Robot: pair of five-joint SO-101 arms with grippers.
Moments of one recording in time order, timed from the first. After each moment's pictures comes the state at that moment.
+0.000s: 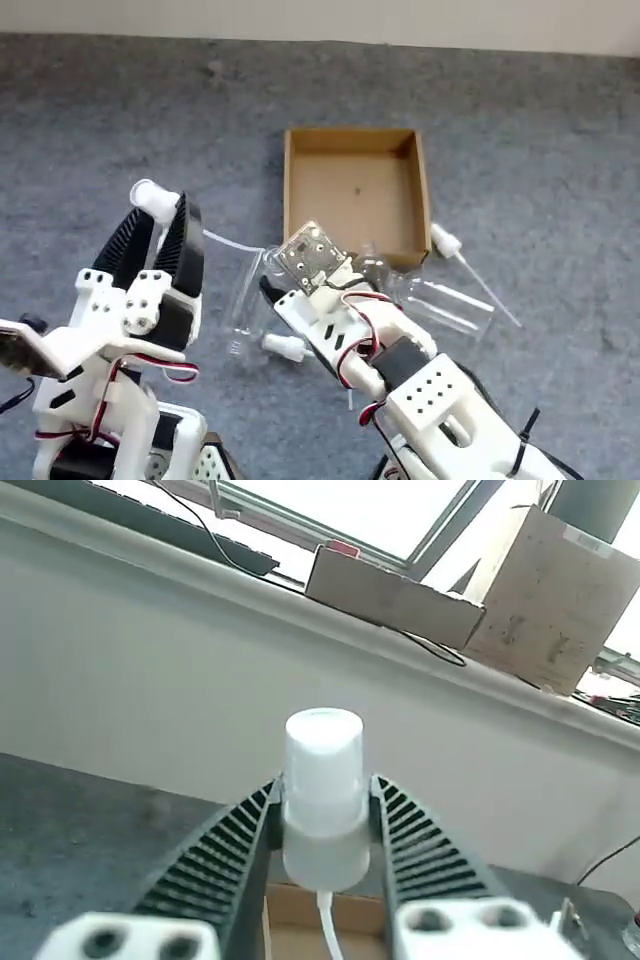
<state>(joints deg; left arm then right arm) 4.4 -101.1 59.9 44.1 24.6 -42.4 -54.9 69.6 22.3 11.4</state>
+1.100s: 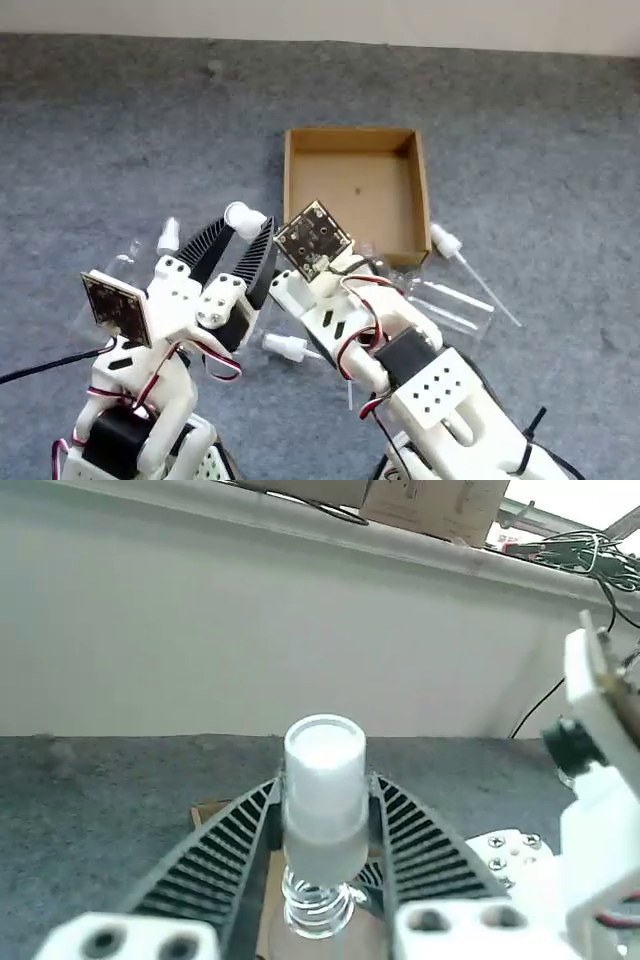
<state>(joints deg) 20.8 -100.7 72.0 38.6 17.2 -42.4 -54.9 60.3 25.6 11.1</state>
